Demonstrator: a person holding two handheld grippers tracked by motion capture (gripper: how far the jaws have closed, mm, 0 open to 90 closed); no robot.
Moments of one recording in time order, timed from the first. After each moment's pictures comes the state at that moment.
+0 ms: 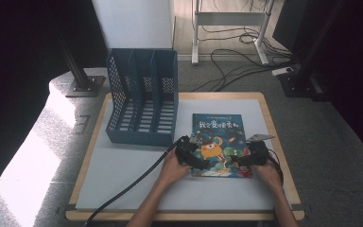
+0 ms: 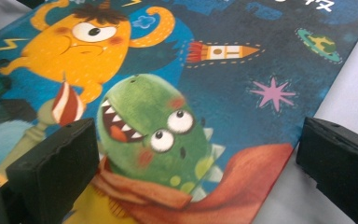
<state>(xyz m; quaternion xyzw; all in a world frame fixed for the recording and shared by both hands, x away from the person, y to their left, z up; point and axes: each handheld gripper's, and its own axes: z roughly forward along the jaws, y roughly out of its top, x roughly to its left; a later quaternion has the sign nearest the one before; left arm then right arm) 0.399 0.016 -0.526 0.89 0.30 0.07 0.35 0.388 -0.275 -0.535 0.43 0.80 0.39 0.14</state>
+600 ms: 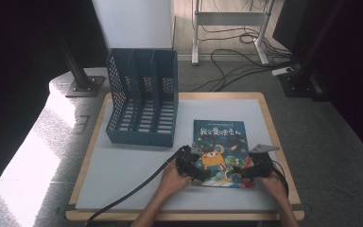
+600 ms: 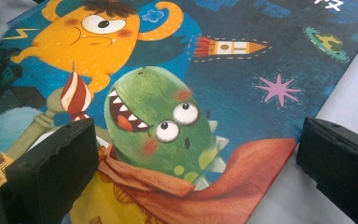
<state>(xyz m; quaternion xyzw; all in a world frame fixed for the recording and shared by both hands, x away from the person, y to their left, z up) 0.355 0.014 -0.525 0.89 0.29 0.06 0.34 0.345 -0.277 -0.535 0.42 0.81 0.39 0.13</state>
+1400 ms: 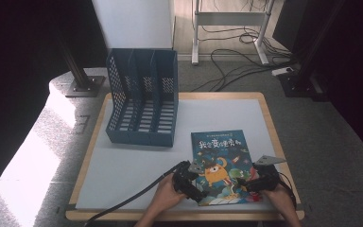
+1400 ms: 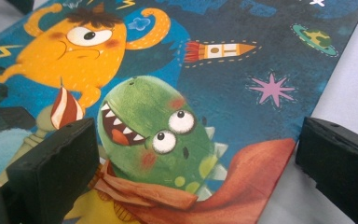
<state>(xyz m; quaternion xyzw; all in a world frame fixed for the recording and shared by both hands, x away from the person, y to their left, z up) 0.315 0.033 -0.520 0.92 0.21 0.04 0.33 0.306 -0.286 -0.535 0.41 0.81 0.39 0.12</state>
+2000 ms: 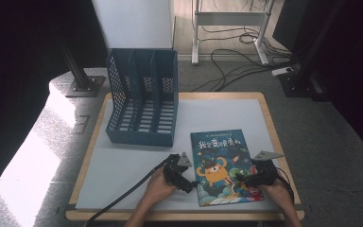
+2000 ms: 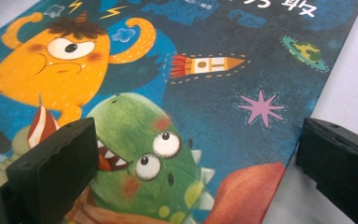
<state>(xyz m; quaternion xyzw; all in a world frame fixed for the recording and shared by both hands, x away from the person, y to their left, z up) 0.334 0.054 -0.529 0.91 0.22 0.07 0.35 0.324 -0.283 -0.535 0.41 0.82 0.38 0.13</state>
